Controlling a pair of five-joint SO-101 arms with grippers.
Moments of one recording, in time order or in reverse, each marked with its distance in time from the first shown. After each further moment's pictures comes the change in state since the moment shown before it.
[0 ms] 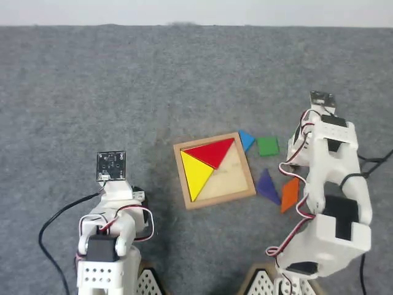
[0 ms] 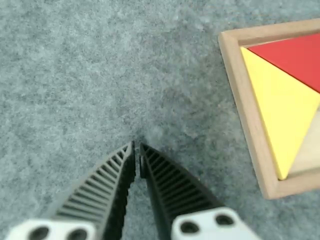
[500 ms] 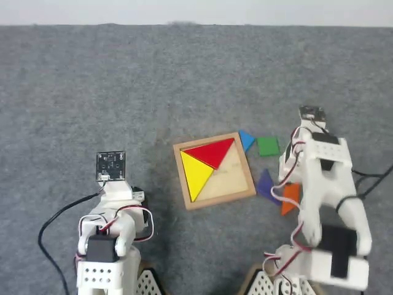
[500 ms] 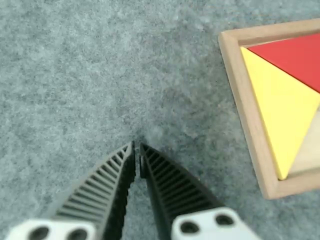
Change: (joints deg) left arm 0.0 0.0 0.0 0.0 0.0; right arm -2.5 -16.8 17.7 -2.8 -0.2
